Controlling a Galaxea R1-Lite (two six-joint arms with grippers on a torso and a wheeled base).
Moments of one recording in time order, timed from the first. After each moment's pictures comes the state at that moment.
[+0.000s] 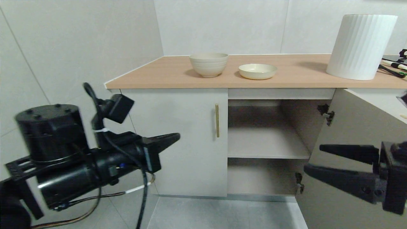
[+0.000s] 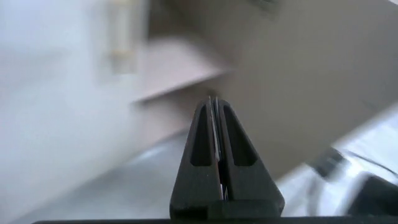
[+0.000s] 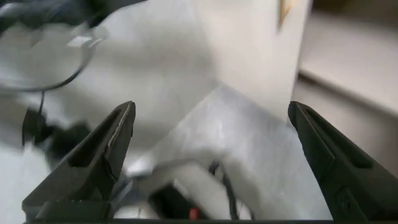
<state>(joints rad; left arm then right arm) -0.48 1.46 -0.58 -0.71 -0.23 -0.23 0.68 1.14 -0.72 -0.19 0.15 0.21</state>
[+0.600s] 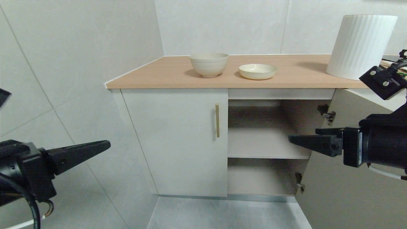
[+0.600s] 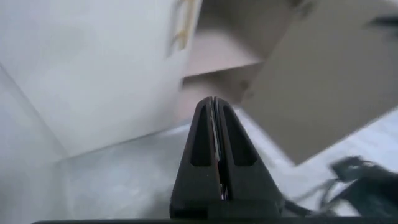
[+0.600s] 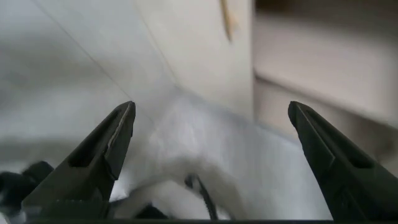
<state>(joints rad) -0.26 1.03 -0.68 -0.15 -0.36 -0.21 0.61 1.28 -0.91 -0.02 0.02 0.23</state>
